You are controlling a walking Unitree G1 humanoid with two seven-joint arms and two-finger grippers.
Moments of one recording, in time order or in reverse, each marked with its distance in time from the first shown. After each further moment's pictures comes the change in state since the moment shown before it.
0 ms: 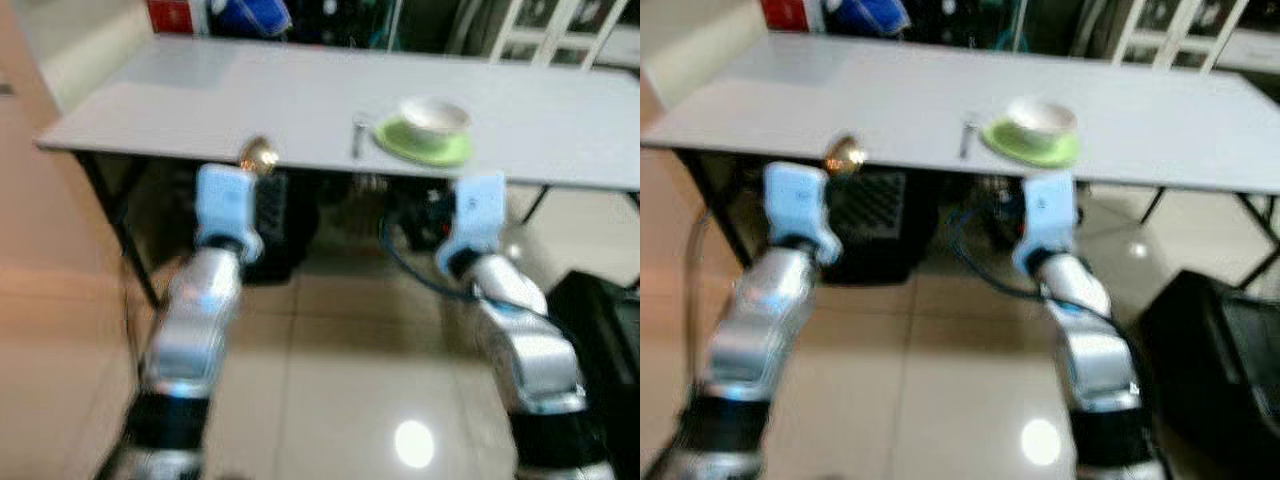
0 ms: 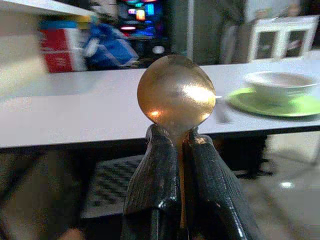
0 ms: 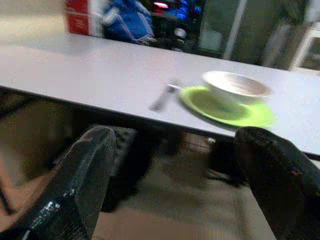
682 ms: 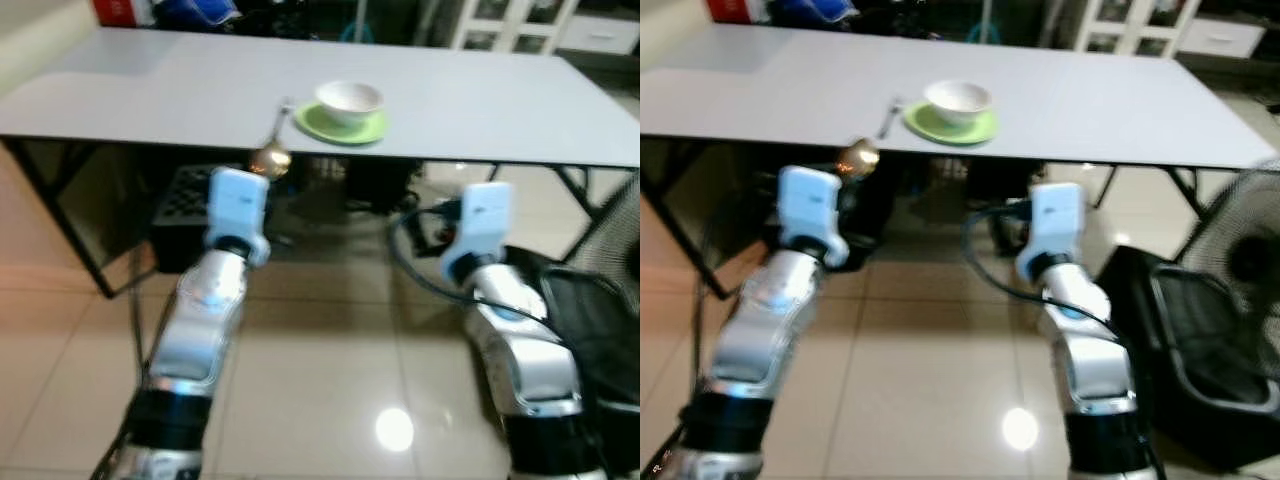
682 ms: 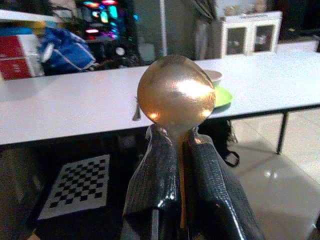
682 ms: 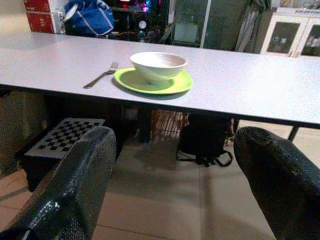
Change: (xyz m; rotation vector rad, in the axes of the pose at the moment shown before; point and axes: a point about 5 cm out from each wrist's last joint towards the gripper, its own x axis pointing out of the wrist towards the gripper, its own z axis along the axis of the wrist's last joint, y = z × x) left arm 0.001 0.008 -0.002 0.026 0.000 0.019; right arm -0.002 0.004 -0.005 0.038 0.001 -0.022
